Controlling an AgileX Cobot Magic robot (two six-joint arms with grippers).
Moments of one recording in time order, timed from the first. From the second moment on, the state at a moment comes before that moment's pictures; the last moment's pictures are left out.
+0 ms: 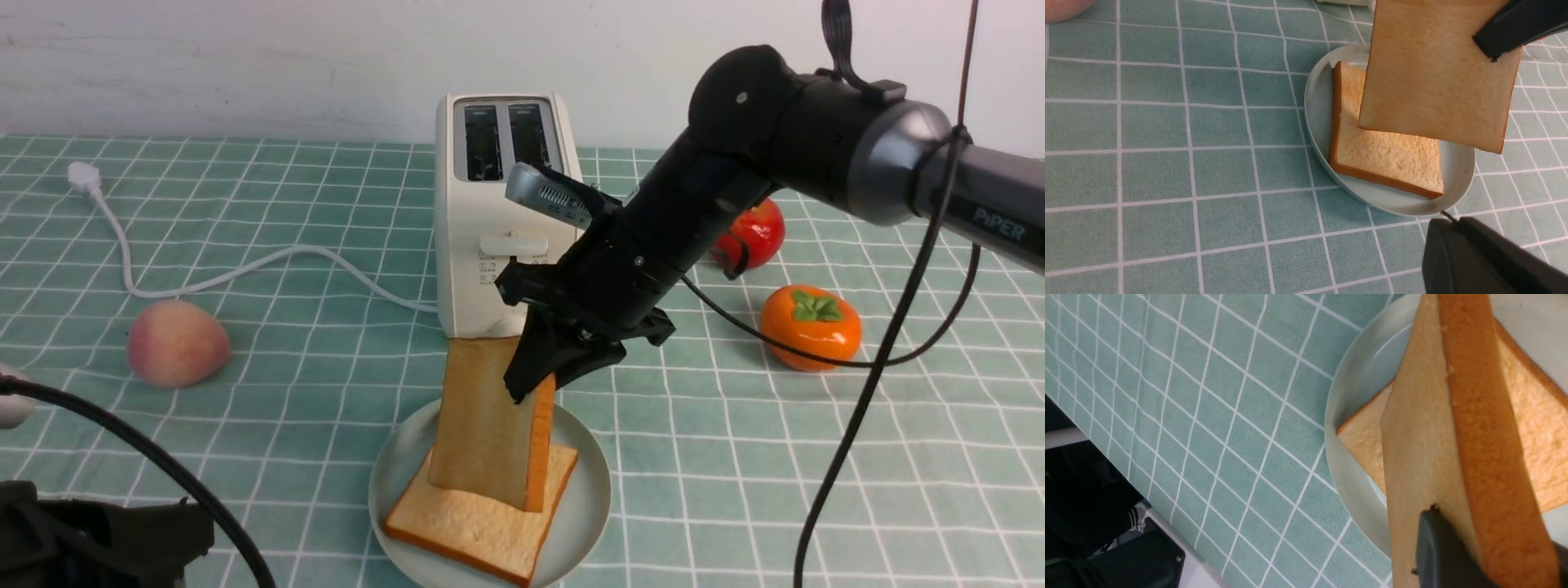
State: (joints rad) right arm 0.45 2.07 -1.81 0.70 1.22 -0.12; left arm -0.23 0.66 -0.46 -0.49 0.53 0.07
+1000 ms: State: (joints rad) right arm 0.45 1.70 -1.81 0.22 1.24 -0.03; left arm -0.23 0.66 -0.46 -0.49 0.53 0.07
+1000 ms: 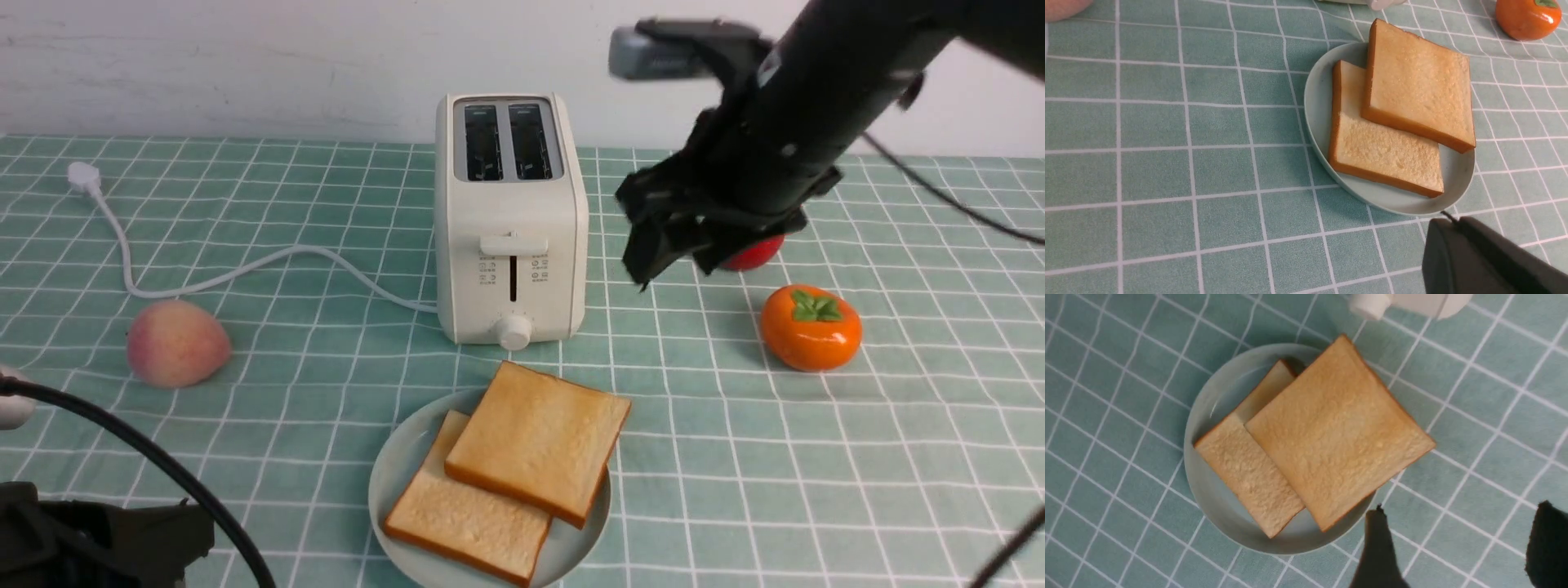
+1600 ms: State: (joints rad) right arm 0.45 0.80 -1.25 -0.32 1.00 0.34; left arm -0.23 0.66 -0.46 -0.49 0.49 0.07
